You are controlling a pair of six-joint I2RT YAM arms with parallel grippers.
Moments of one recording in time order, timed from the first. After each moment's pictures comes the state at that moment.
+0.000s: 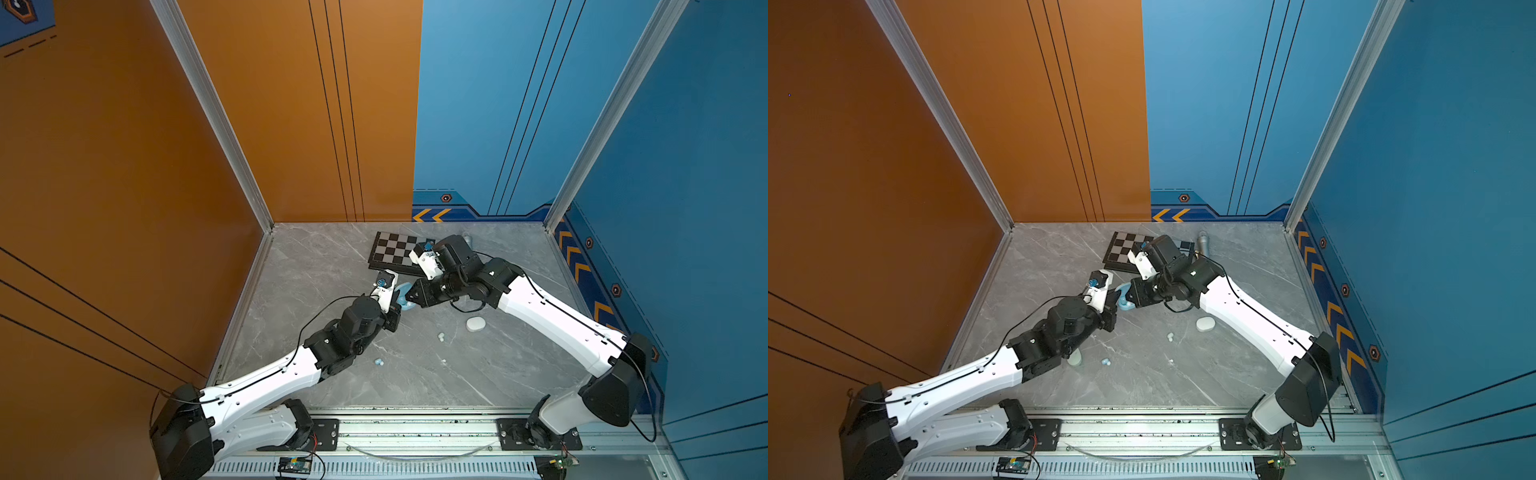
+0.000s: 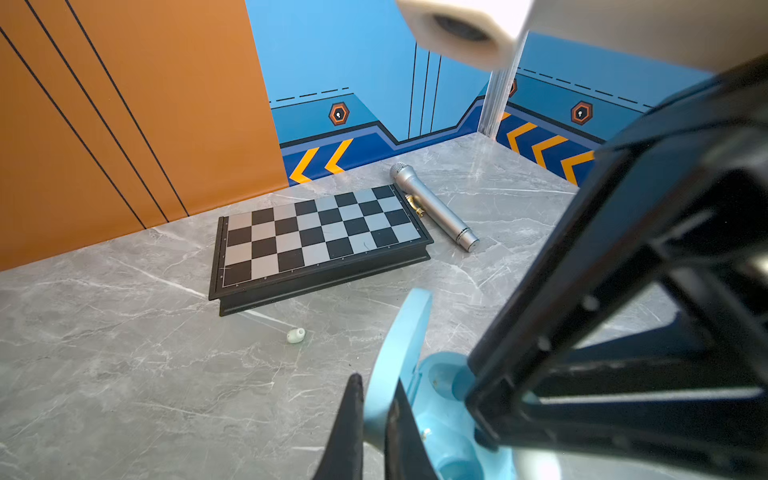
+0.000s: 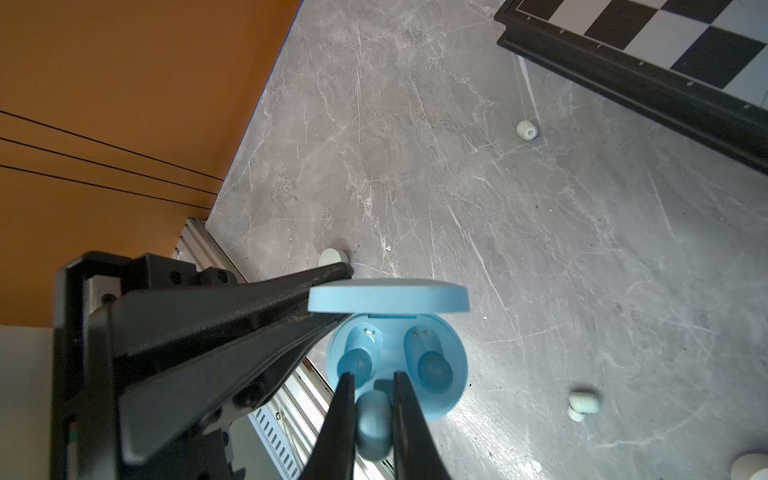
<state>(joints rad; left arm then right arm) -0.88 1.08 0.71 0.08 -0.36 -0.14 0.75 1.54 1.49 -0.80 -0.33 0.43</state>
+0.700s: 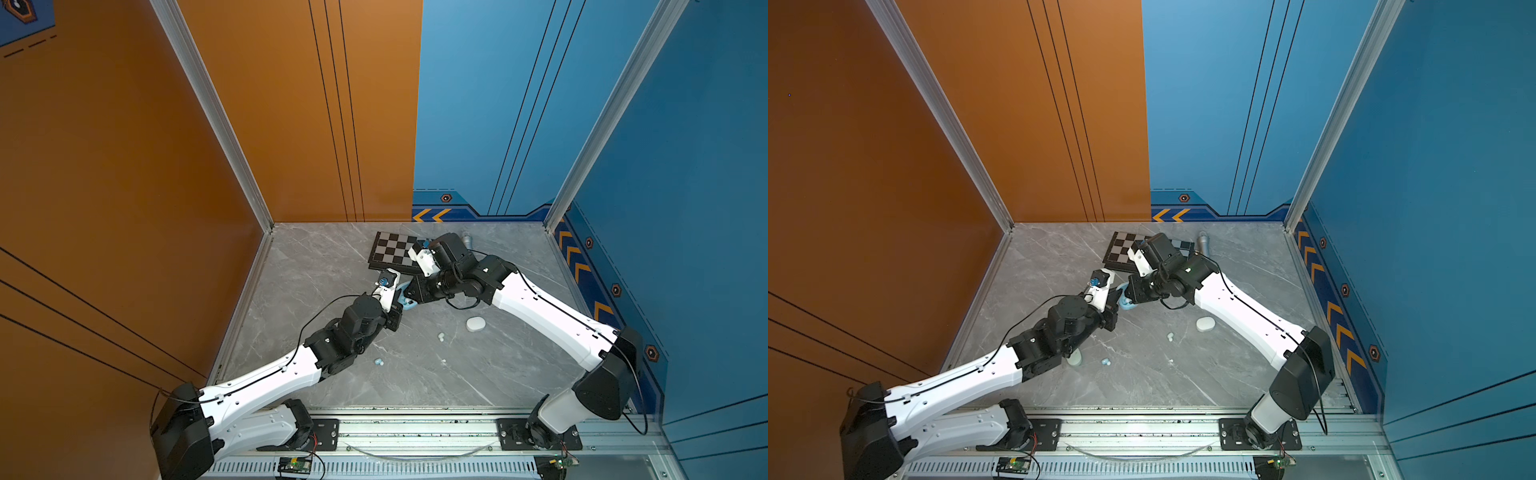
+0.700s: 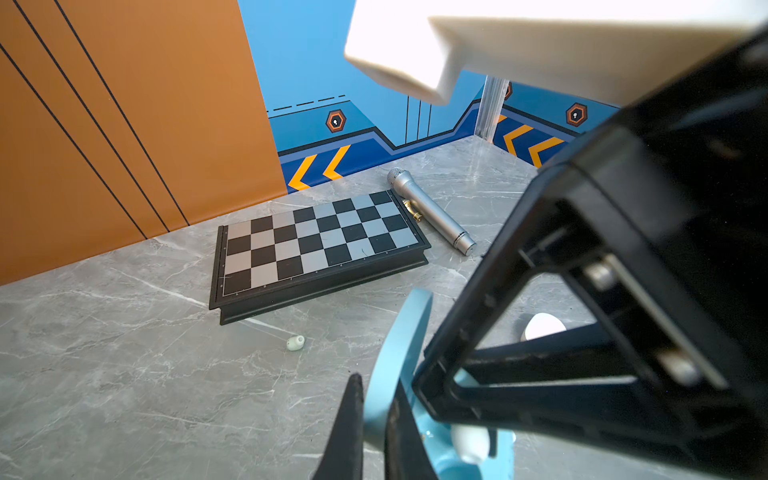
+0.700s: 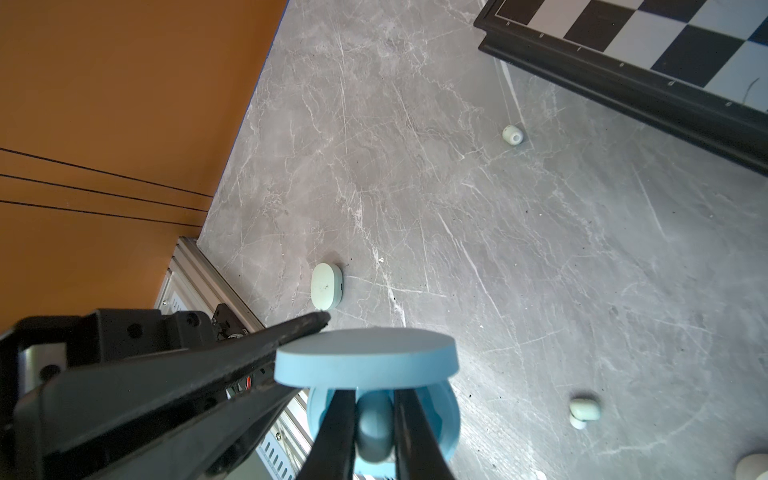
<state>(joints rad) -0.89 1.08 0.72 0.07 -0.37 -0.13 0.75 1.58 1.52 -0.79 -0.30 0.47</state>
